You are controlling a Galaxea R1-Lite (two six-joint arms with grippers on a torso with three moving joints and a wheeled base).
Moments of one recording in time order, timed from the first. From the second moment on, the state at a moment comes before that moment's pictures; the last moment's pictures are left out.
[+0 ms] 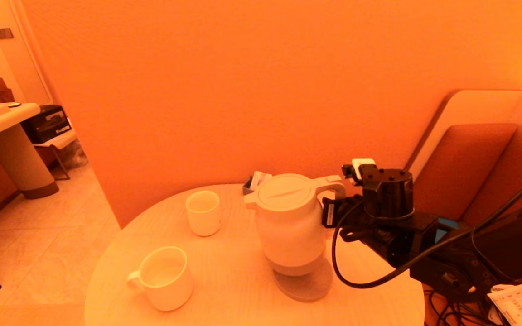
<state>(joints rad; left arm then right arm) 0.00 0.00 0.00 0.00 0.00 0.01 0.54 1.89 -0.76 -0.81 -0.41 0.23</state>
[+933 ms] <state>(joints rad) 0.00 0.00 0.00 0.00 0.00 0.01 0.46 2.01 -0.47 -1.18 -0.36 0.28</state>
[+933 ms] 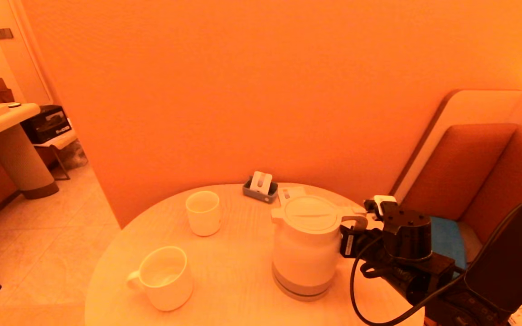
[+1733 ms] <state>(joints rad) 0.00 0.00 0.00 0.00 0.00 0.01 0.46 2.07 -0.34 -1.40 -0.36 0.20</state>
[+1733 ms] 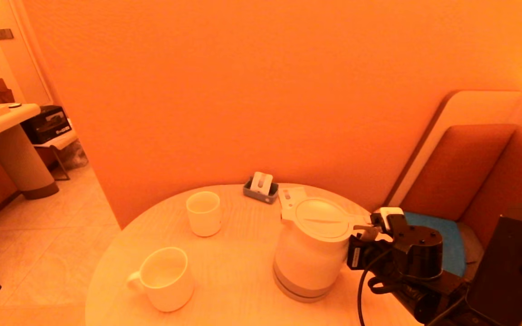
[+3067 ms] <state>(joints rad) 0.00 0.00 0.00 0.00 0.00 0.01 0.48 2.09 -0.37 -1.43 -0.35 0.08</state>
